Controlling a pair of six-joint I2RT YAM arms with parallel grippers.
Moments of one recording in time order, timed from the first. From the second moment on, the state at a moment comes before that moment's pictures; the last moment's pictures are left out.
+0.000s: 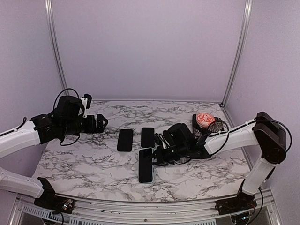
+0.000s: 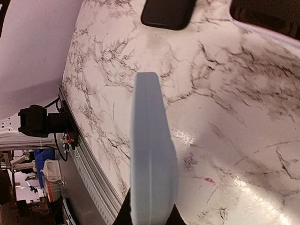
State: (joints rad) left arm -0.69 1.12 0.88 -0.36 -0.22 -0.44; right arm 0.92 1.69 0.87 0.14 -0.48 0.82
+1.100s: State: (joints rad) left arm -0.67 1.14 0.87 -0.39 -0.19 -0.45; right arm 0.91 1.75 0.97 -0.13 -0.37 0.81
